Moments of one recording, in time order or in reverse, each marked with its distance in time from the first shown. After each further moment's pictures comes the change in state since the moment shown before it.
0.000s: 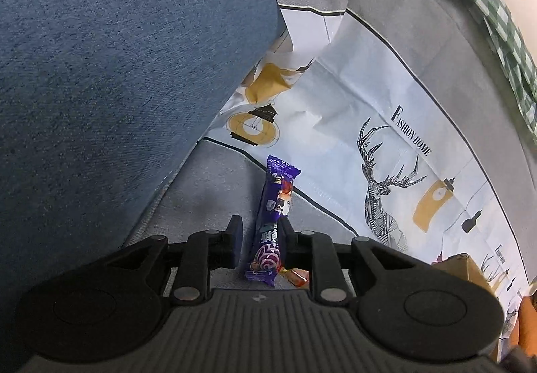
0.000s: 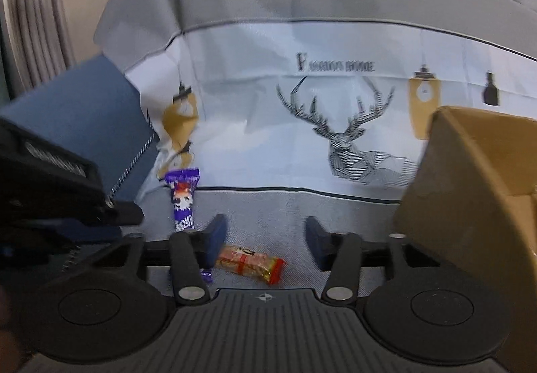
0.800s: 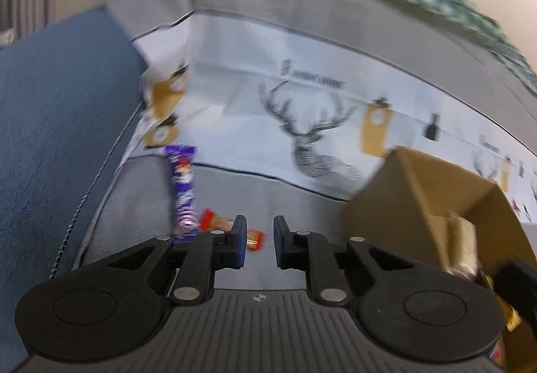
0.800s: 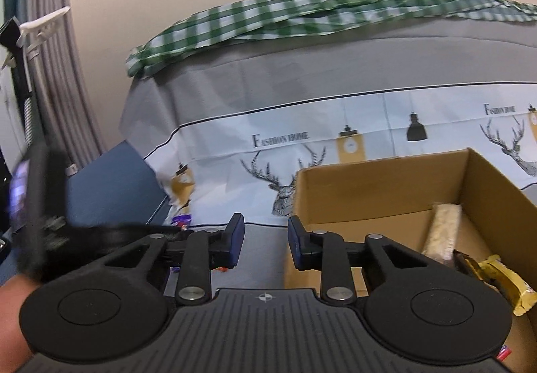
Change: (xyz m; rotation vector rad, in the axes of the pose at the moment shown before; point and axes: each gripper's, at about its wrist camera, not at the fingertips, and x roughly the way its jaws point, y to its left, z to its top) left arm -0.032 -0.085 -0.075 0.417 -0.086 -0.020; right arm -0.198 -0.099 -0.016 0.105 -0.202 0.079
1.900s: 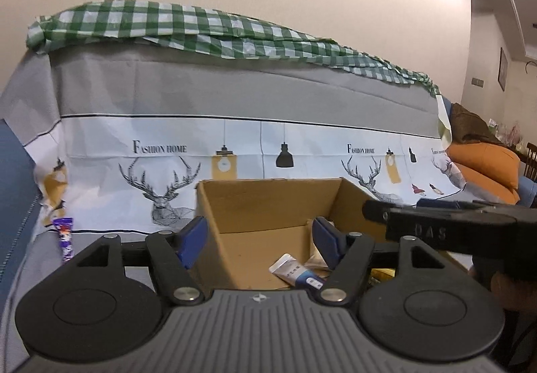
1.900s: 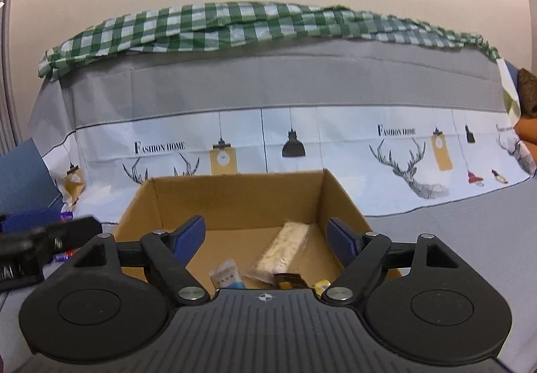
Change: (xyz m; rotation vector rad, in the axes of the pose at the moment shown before) left arm -0.113 -0.124 -0.081 0.303 -0.317 -0.308; right arm -0.046 -0.106 0.006 -0.049 -0.065 -0.309
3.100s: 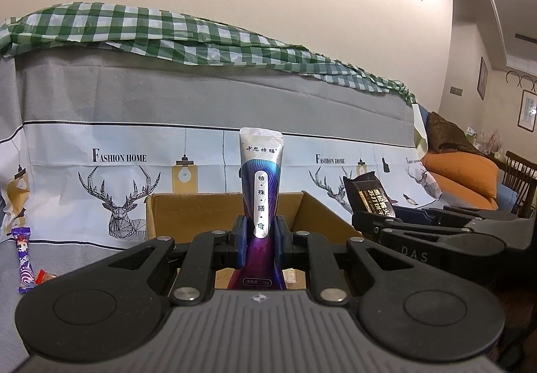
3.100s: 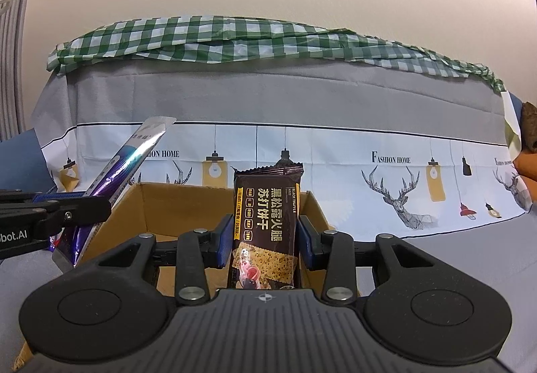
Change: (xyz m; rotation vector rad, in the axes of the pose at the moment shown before) left arm 0.024 -0.036 0.011 -0.008 -0.023 -0.099; right arm -0.006 -0.034 0.005 -0.104 -0.034 0.010
